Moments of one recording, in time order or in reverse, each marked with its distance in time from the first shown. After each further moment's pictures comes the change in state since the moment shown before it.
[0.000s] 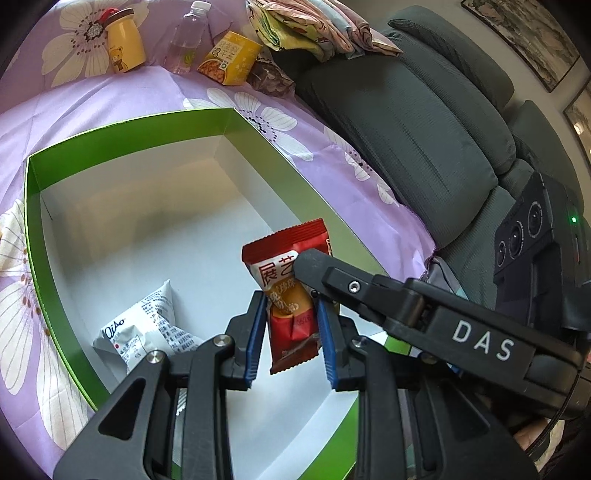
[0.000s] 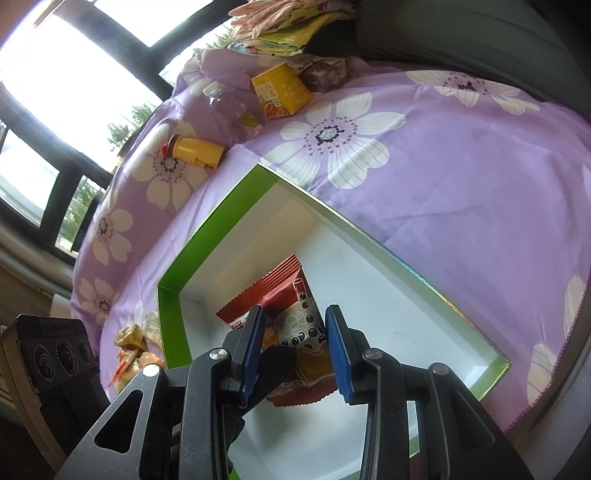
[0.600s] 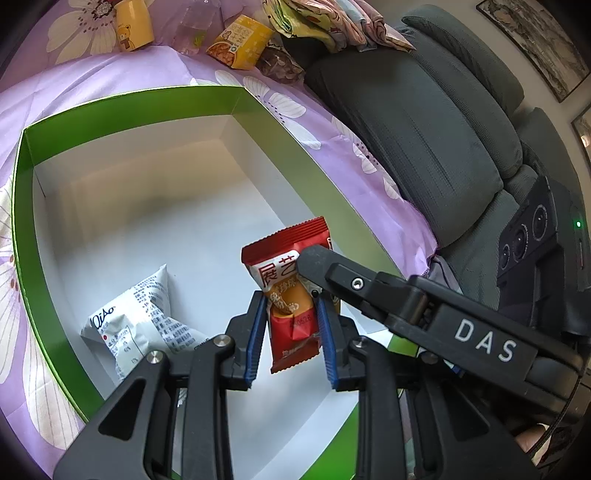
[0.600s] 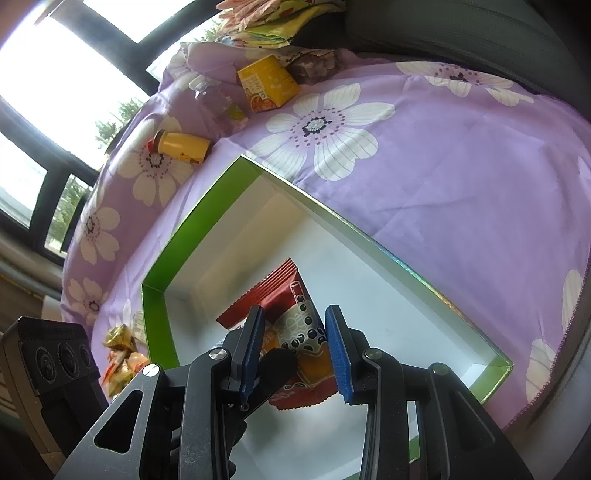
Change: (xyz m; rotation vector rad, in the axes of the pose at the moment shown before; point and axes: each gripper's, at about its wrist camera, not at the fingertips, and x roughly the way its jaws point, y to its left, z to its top) left arm 0.009 0.005 -0.003 -0.058 0.041 -0.005; right arm 0.007 -0.002 0.000 0.016 0.023 -0.044
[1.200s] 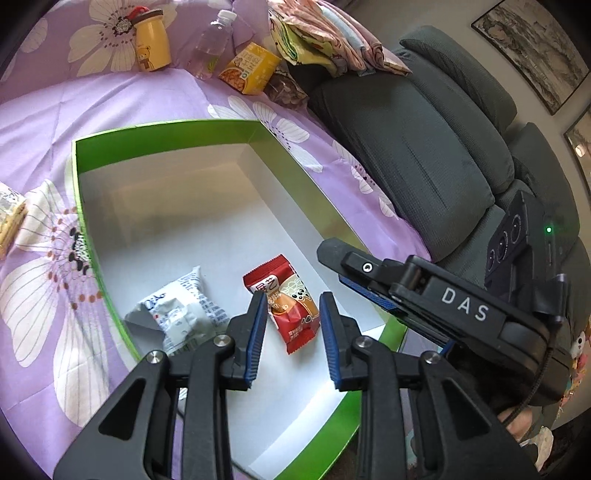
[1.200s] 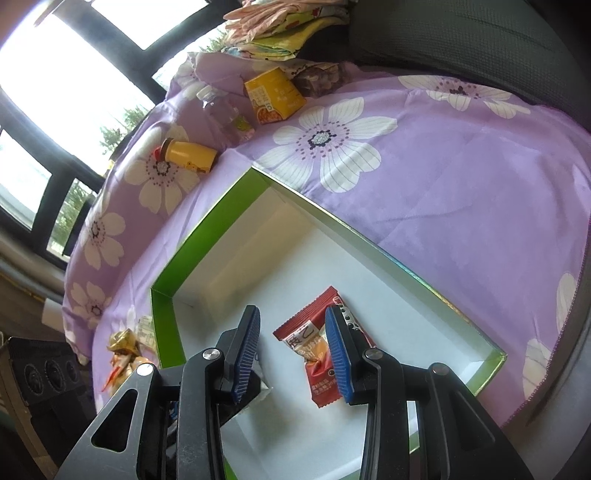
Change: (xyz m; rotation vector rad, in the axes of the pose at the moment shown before) left arm -0.049 0.008 -0.010 -0.013 -0.097 0.002; right arm -0.013 0.009 -0.003 -0.013 -0.058 0.006
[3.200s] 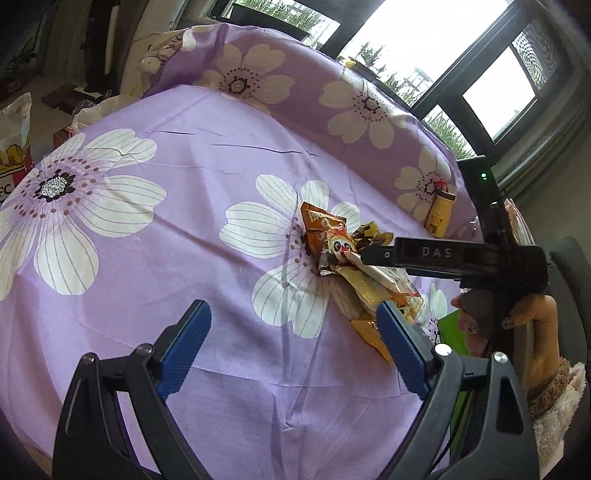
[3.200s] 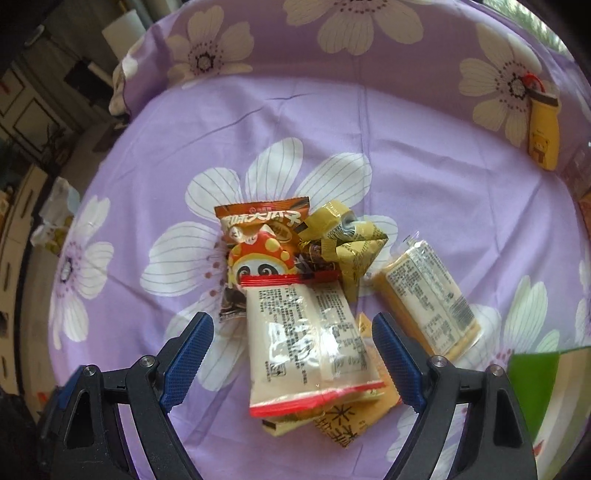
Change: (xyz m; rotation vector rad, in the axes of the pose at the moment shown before) left arm -0.284 0.243 -0.122 -0.537 -0.508 0.507; right arm 0.180 0.377 -0.147 -1.014 0.457 -0.057
